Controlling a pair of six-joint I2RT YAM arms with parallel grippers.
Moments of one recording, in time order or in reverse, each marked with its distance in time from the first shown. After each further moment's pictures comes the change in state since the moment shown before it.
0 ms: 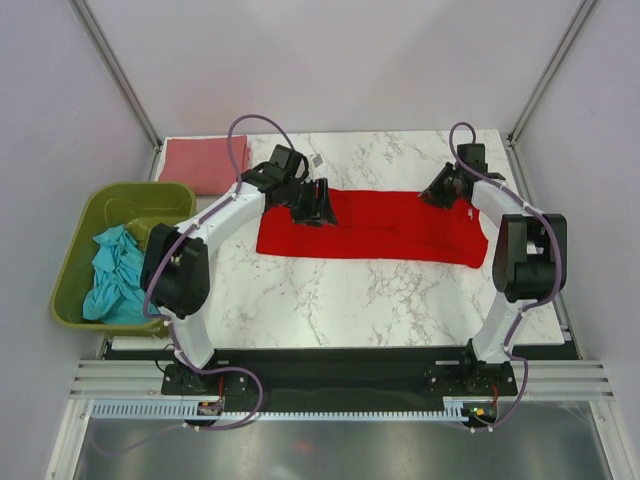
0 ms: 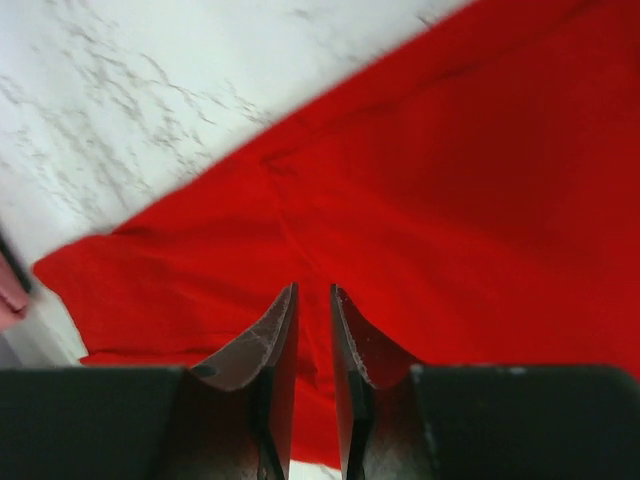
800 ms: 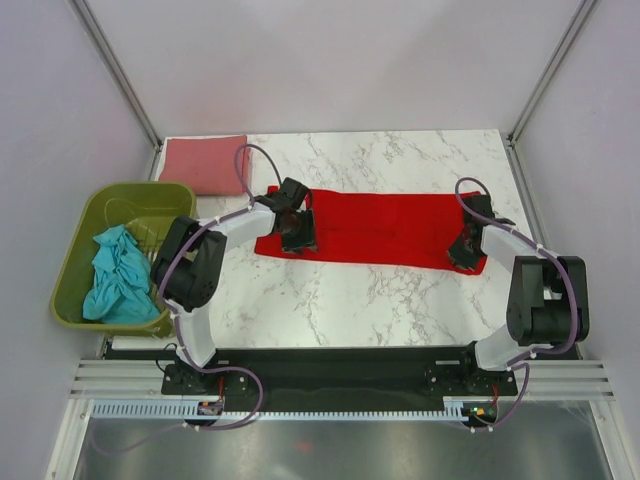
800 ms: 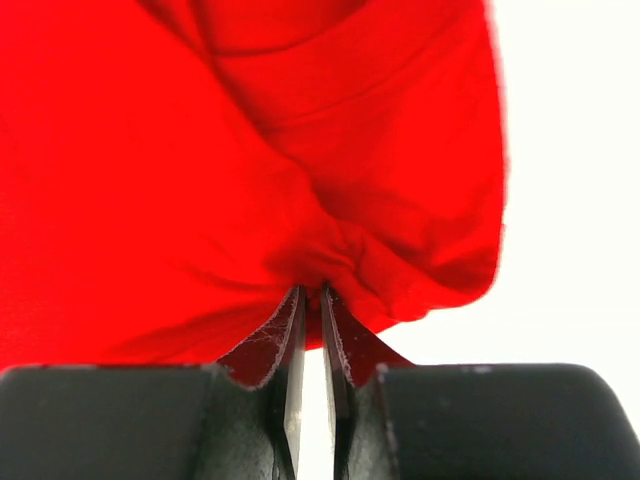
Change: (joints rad) left arm -0.019 0.091 -0.218 0.083 -0.343 -0.140; right arm -0.026 -0.325 -0.476 -0.210 0.410 -0.045
